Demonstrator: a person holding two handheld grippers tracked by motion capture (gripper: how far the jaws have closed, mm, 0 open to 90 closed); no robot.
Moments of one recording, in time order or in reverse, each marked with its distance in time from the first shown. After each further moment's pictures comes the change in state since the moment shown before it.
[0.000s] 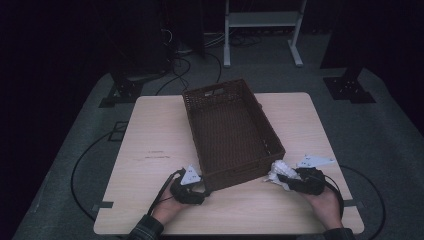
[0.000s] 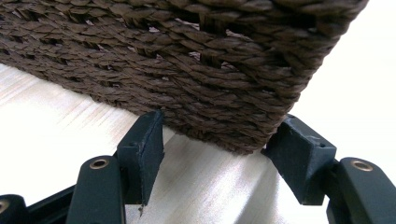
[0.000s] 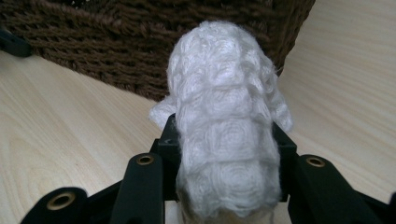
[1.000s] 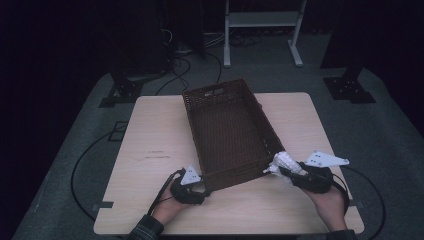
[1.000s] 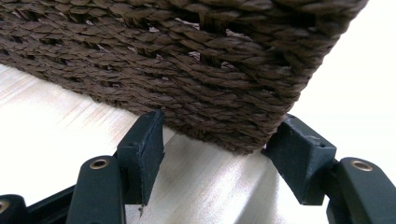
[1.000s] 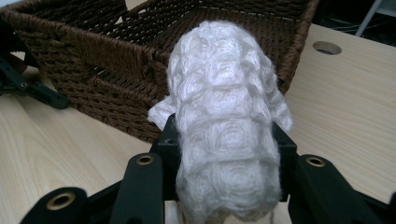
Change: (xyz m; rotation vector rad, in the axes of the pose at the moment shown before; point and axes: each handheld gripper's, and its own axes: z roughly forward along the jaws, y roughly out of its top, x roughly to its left) left arm 0.000 0.000 0.000 -0.001 0.001 0.002; right arm 0.013 0.021 -0.033 -0.167 -0.009 -0.045
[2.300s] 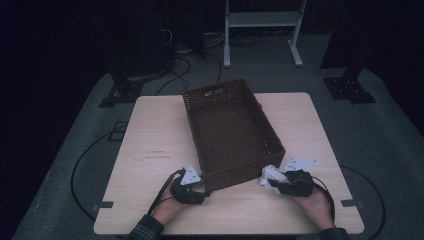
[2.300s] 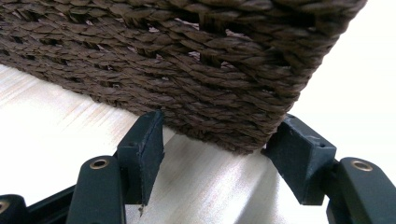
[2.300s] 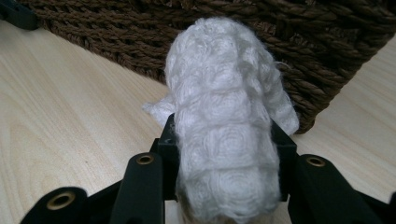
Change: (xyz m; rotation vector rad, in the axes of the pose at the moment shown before) left arm 0.000 0.000 0.000 -0.001 0.001 0.001; right arm 0.003 -0.032 0.056 0.236 0.061 -0.008
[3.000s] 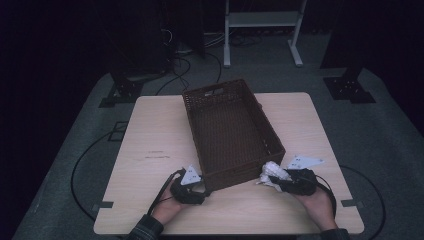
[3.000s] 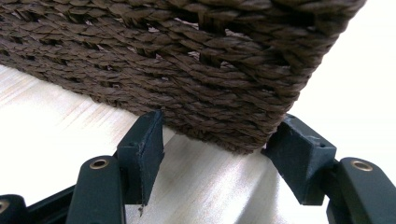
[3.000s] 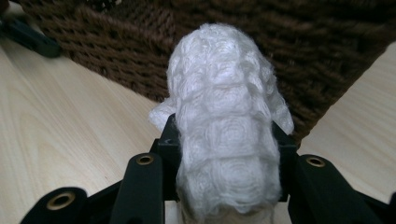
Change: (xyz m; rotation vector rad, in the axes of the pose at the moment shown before) left arm 0.000 0.000 0.000 0.000 0.000 0.002; right arm 0.007 0.013 -0.020 -0.073 -0.011 -0.014
